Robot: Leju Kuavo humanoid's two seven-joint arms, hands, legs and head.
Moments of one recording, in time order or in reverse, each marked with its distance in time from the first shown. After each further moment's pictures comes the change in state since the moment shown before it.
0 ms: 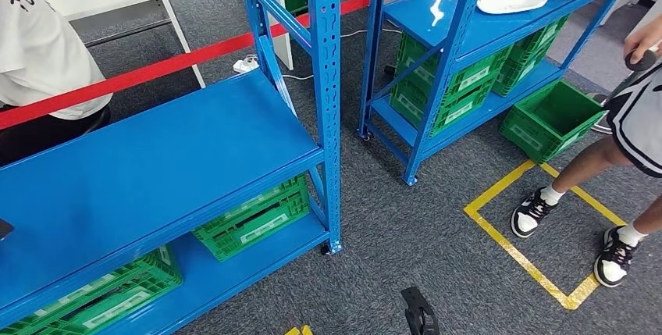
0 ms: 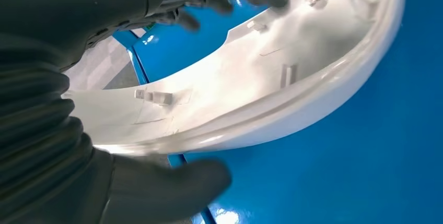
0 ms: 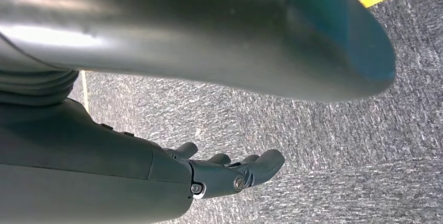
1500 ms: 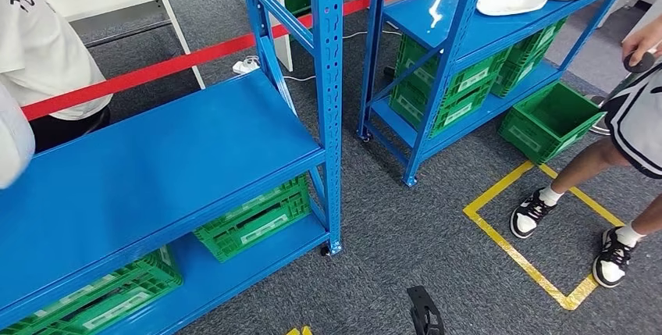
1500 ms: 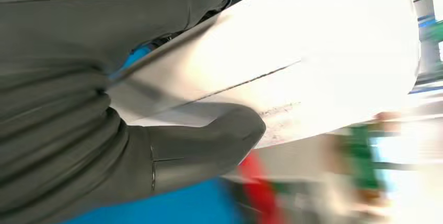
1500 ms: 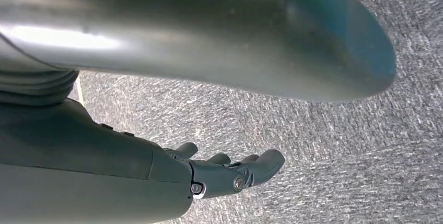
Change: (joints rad) left arm -0.055 -0.206 0.159 -0.358 0.935 0.119 -0.668; right arm -0.001 -0.004 -0.054 0.000 0.004 -0.022 -0.012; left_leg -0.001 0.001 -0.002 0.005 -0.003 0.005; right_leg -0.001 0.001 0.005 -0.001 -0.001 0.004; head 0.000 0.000
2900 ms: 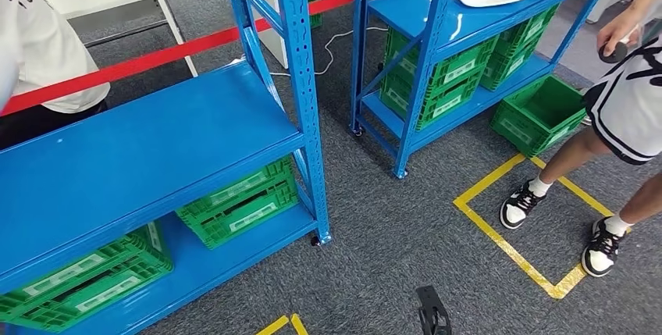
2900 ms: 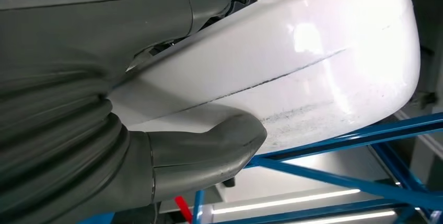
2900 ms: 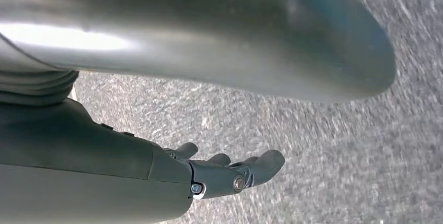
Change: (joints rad) left arm 0.104 0.048 -0.256 -0.540 0.357 0.058 0.029; right arm 0.006 0.008 -0.055 0.000 0.000 0.005 -0.030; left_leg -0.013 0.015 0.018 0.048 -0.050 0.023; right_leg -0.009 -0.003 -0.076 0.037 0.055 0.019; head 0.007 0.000
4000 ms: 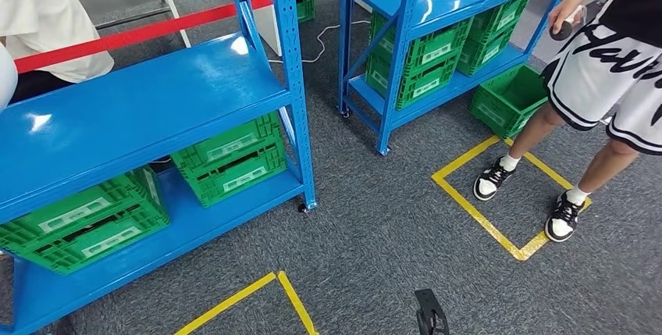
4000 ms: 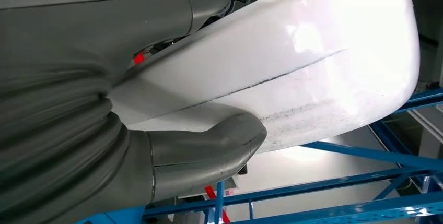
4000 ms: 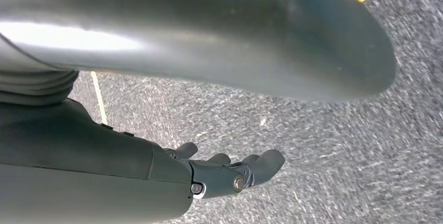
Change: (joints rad) left arm -0.018 0.066 -0.059 0.043 0.037 -0.014 -0.004; right arm -0.002 0.006 -0.018 0.000 -0.008 -0.003 0.021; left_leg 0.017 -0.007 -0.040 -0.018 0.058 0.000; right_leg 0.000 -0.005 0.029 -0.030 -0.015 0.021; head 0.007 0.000
